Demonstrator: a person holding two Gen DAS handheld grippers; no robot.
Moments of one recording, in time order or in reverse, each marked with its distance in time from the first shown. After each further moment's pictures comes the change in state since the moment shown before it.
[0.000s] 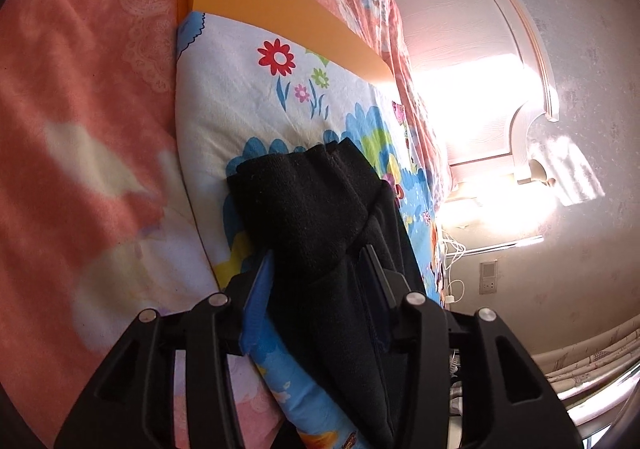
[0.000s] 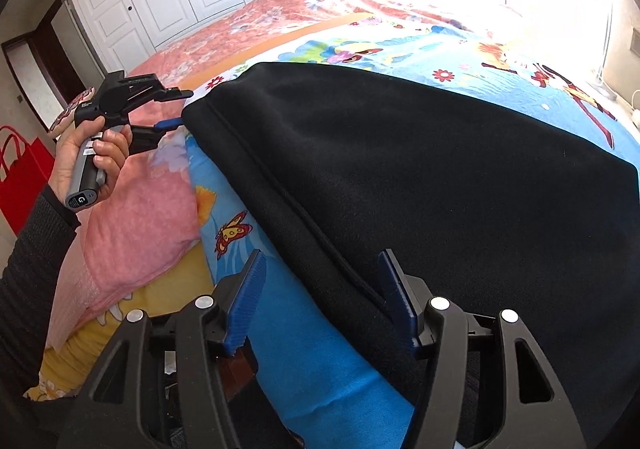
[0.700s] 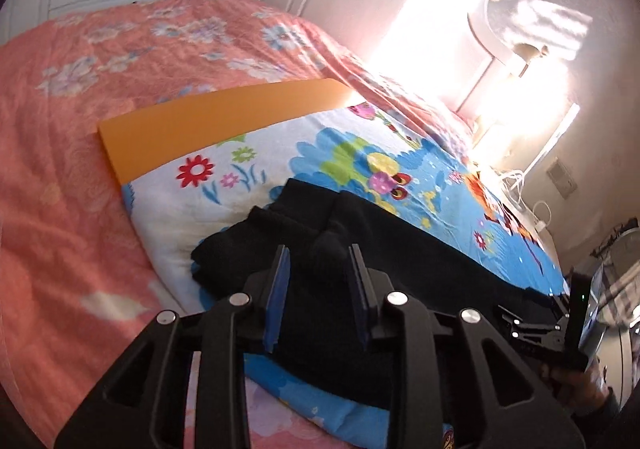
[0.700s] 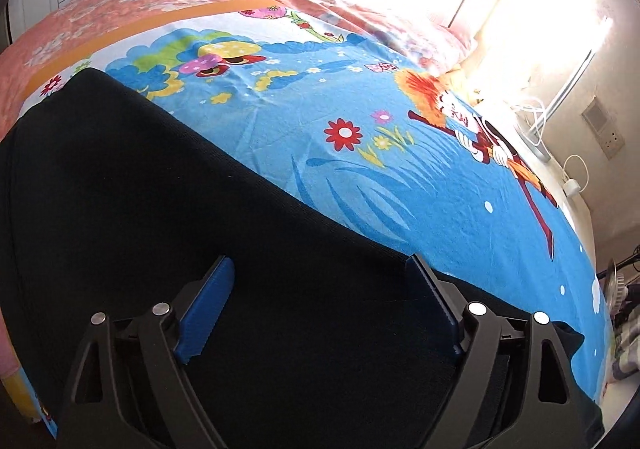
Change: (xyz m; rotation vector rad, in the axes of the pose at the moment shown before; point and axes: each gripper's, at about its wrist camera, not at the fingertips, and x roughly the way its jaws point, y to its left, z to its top) left arm 0.009 -0.116 -0.039 0.683 -0.144 0.267; right arm 0.107 -0.061 0.116 -0.086 0.051 -0.495
